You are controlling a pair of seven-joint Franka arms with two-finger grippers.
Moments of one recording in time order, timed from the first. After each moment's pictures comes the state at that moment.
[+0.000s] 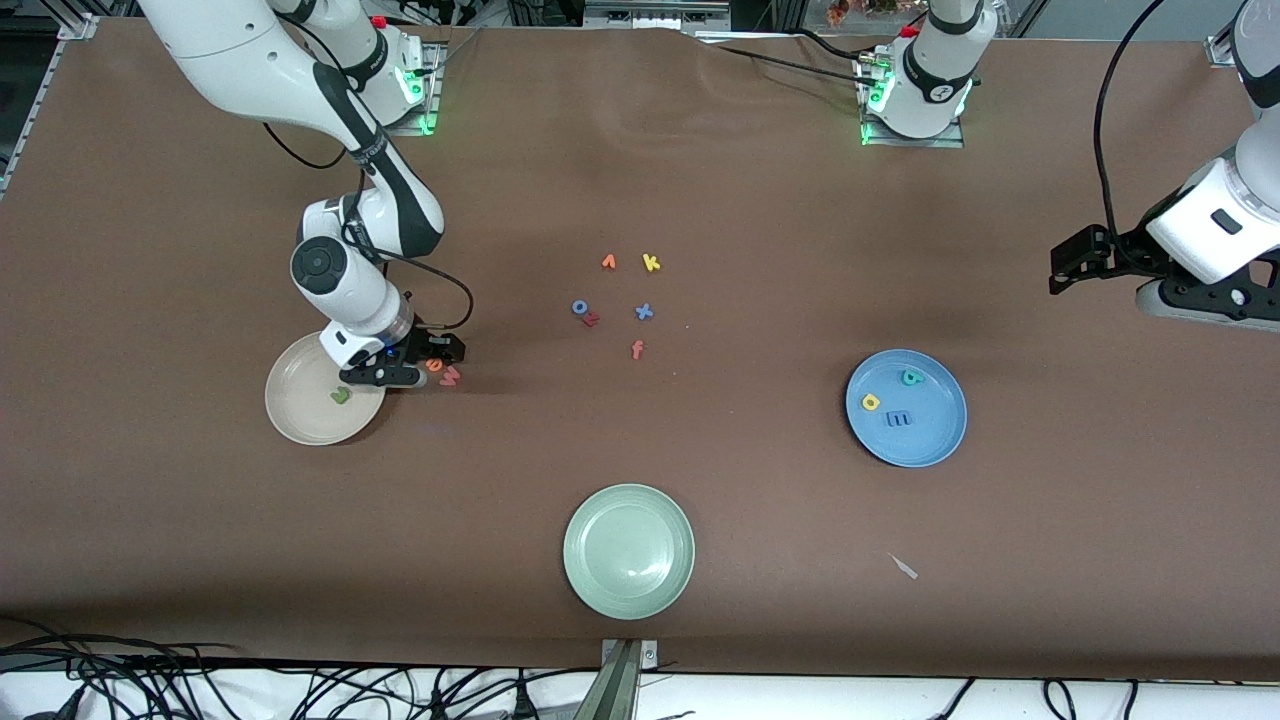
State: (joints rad) left arm -0.02 0.07 -0.03 -1.60 0.00 1.65 0.08; right arm 0.21 0.50 0.08 -2.18 0.04 2.75 0.28
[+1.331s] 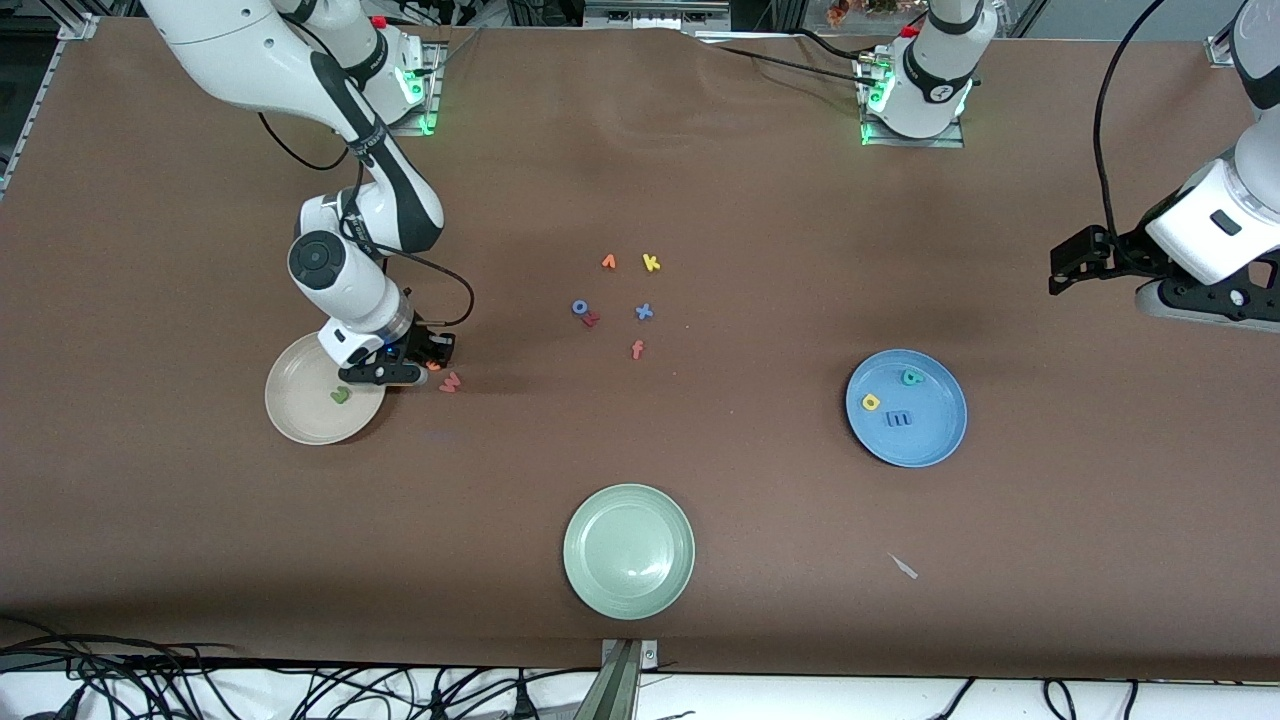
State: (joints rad) left arm -0.02 0.08 -0.03 -1.60 0.00 1.65 0.08; right arm 0.22 0.46 0.08 -2.20 0.04 2.72 0.26
